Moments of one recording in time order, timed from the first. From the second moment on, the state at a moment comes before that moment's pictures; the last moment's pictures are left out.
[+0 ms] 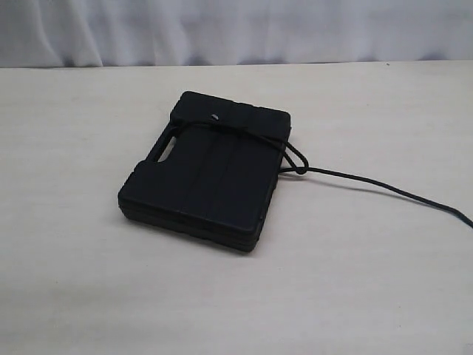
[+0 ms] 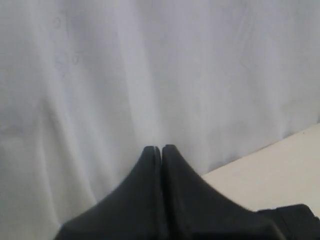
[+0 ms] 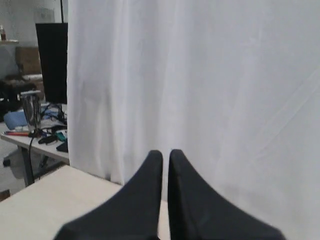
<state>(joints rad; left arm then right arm) -0.26 0.87 -0.80 -0.73 0.08 0.86 0.51 0.74 -0.87 -0.26 0.16 0.25</state>
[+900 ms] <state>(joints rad) -0.26 0.46 -0.63 -0.82 0.21 0.86 0.51 0.50 -0.85 -0.25 0.18 0.25</state>
